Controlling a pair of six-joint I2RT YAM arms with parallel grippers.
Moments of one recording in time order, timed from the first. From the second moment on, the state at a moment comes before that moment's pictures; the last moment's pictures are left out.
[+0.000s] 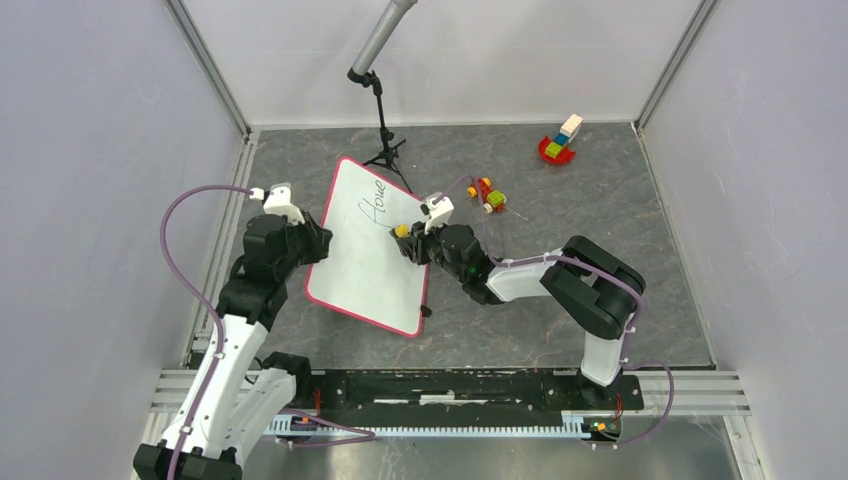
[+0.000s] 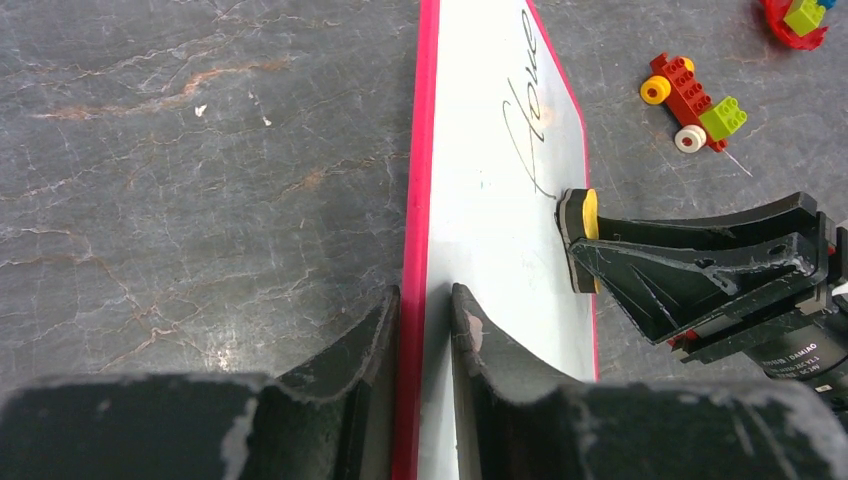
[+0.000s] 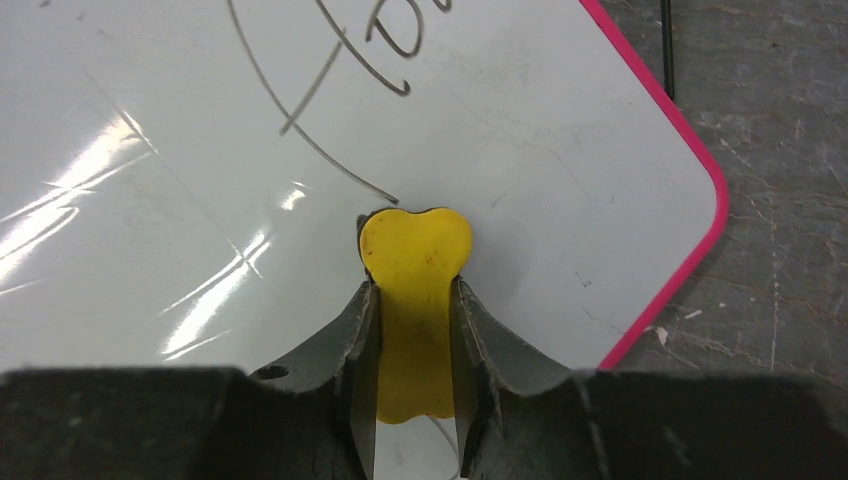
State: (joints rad) left arm -0.18 0.75 0.71 -0.41 0.02 -0.33; right arm 0.90 1.86 0.84 0.81 0.13 0.31
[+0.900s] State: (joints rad) left arm -0.19 0.84 0.89 -0.71 0.09 -0.35; right arm 0.95 1.82 0.89 0.73 0.02 0.35
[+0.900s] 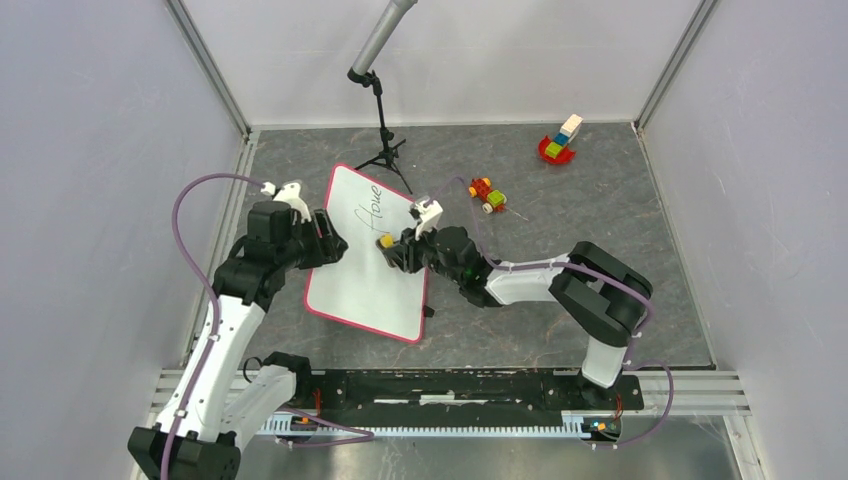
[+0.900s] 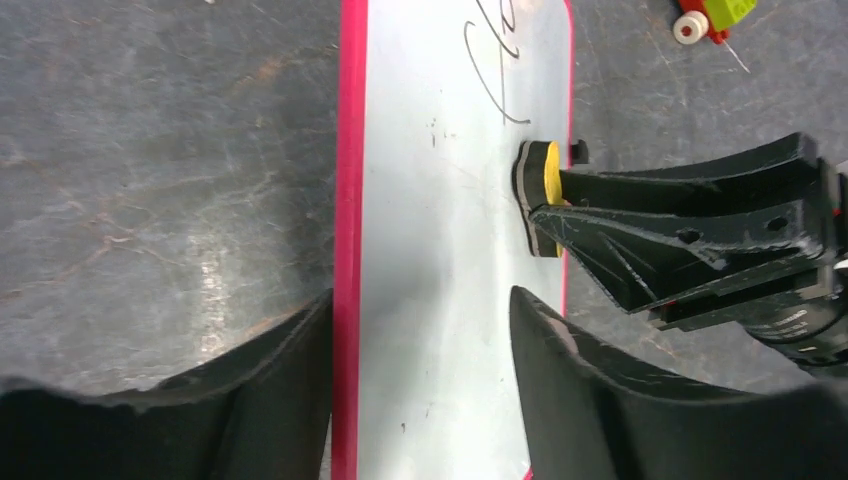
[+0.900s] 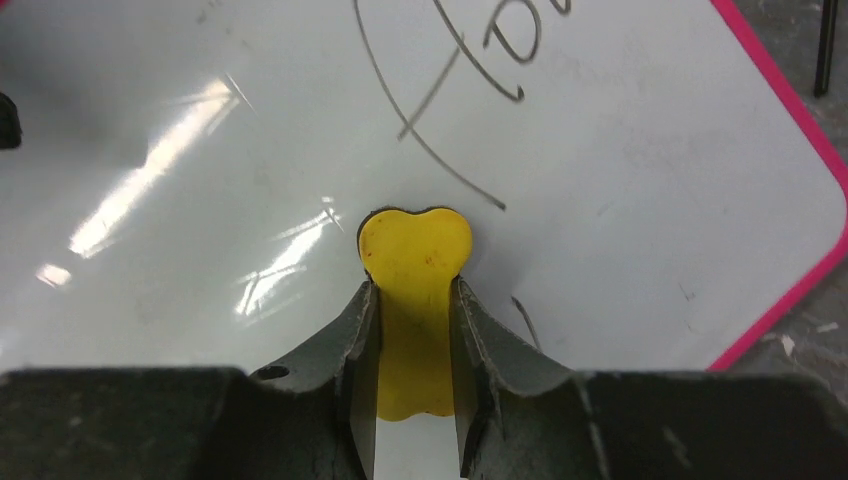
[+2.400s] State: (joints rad) left arm -0.05 0.97 0.80 -0.30 0.21 -0.39; right arm 0.95 1.95 1.33 0.41 0.08 0.47
